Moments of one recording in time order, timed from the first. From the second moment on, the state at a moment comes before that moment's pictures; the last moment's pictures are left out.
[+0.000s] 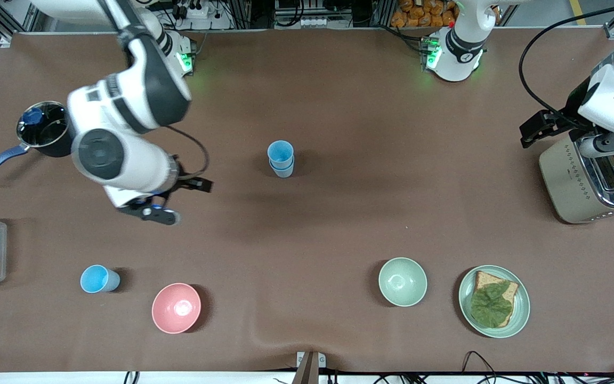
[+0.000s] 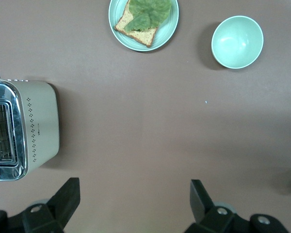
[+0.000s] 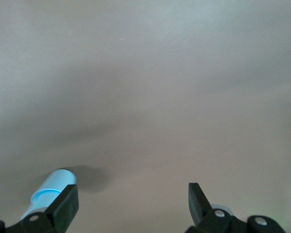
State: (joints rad) left arm 0.00 0.01 -0.15 -1.56 0.04 1.55 -0.27; right arm 0.24 0.38 0.08 -1.43 0.04 1.56 0.53
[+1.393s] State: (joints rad) left arm 0.00 0.01 -0.14 -1.55 0.04 1.53 -0.27; right arm -0.08 0.00 0.08 -1.53 -0.01 1.45 -0.08
